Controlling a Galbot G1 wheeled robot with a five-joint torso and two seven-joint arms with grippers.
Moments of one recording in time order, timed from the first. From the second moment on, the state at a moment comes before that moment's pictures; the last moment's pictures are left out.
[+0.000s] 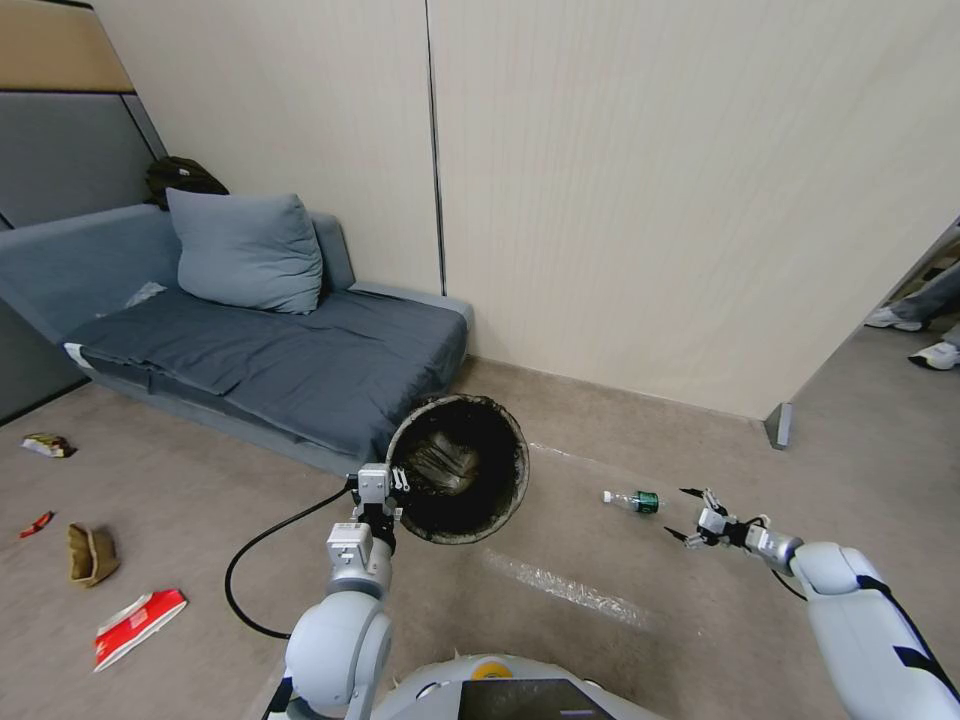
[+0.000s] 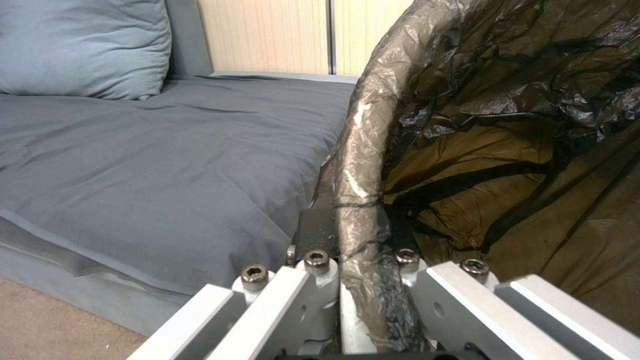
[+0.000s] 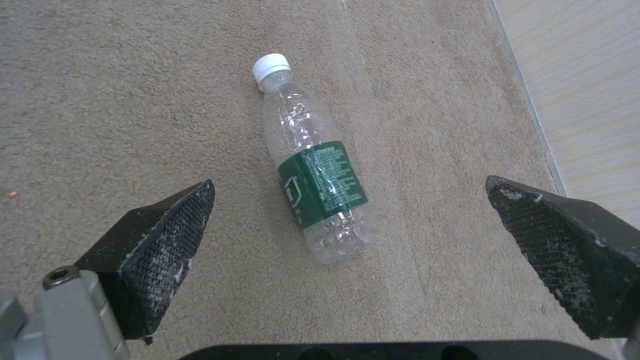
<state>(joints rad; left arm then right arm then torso) 1.62 -1.51 -0.34 -2.36 0.05 0.37 -0.17 -1.13 0.96 0.86 1.08 -0.39 0.49 -0.83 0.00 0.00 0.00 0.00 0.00</state>
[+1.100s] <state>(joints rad) 1.61 -1.50 -0.30 -2.35 0.07 0.38 -0.17 -1.01 0.98 0.78 0.95 -0.42 0.46 -0.75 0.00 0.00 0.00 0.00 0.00</state>
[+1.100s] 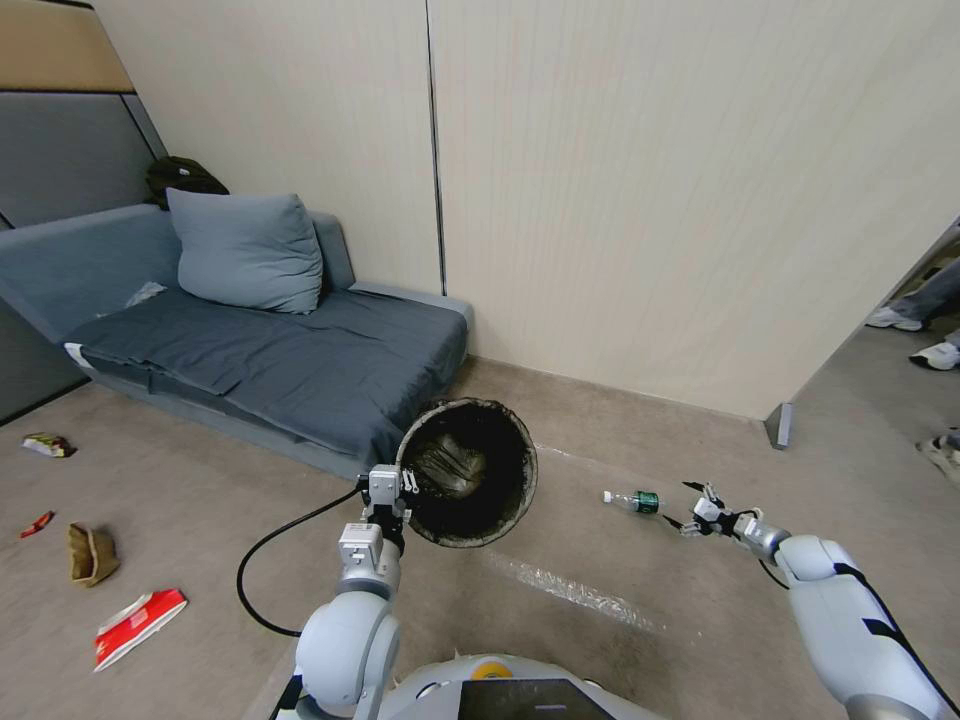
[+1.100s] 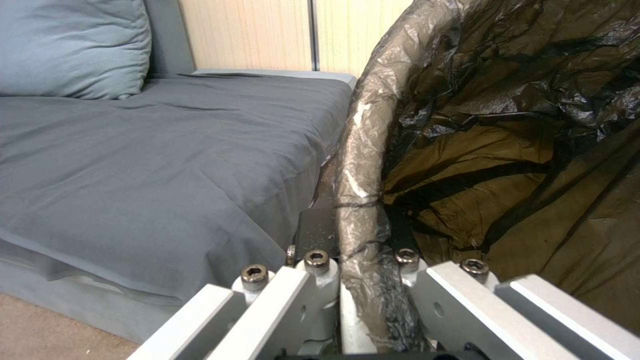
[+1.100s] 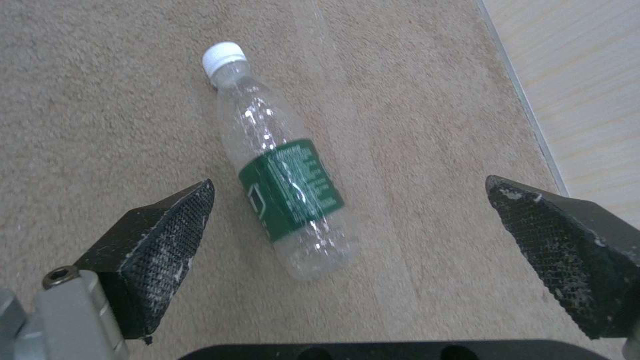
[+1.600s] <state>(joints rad) 1.60 -1.50 -0.29 -2.34 0.07 0.38 -0.17 -0.96 1.00 0.77 0.88 -0.44 0.46 -0.73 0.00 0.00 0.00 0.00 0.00</state>
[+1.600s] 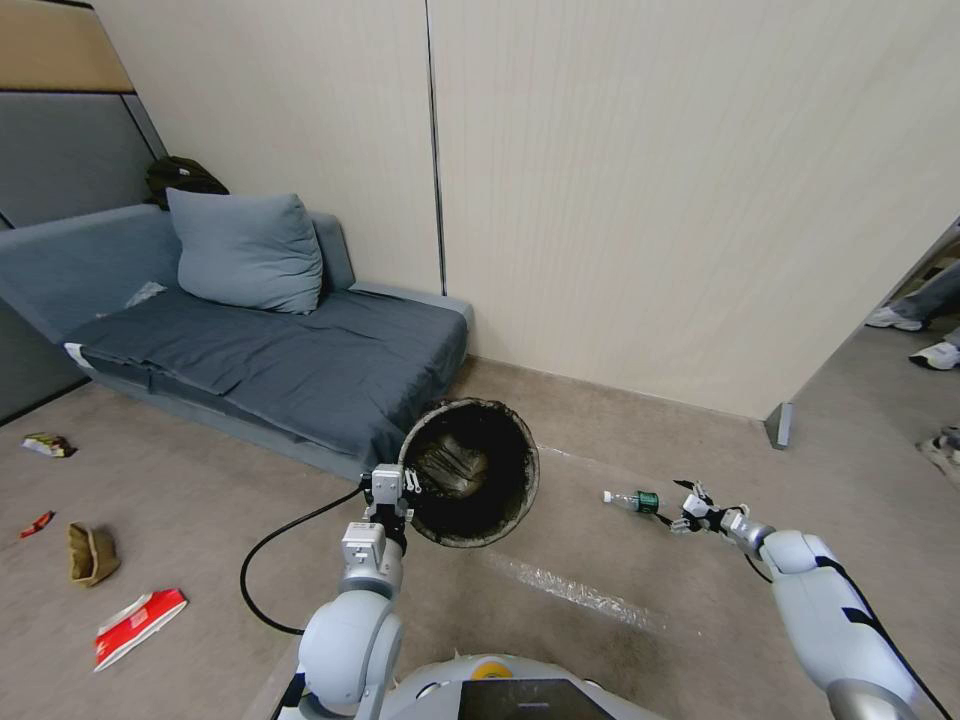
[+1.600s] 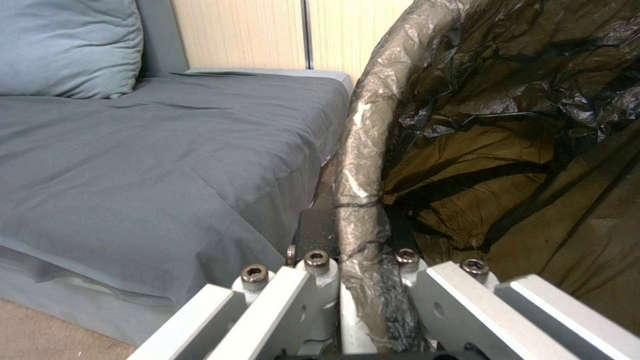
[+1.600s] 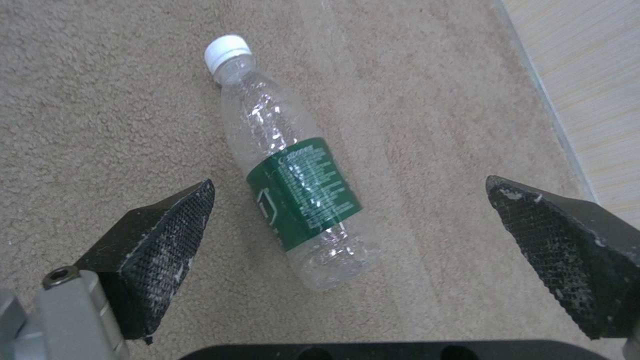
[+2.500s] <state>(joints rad) 1.60 -1.50 -0.28 -2.33 0.09 0.38 -0.17 -0.87 1.02 0.74 0.75 -0.46 0.46 -0.69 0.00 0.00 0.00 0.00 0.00</state>
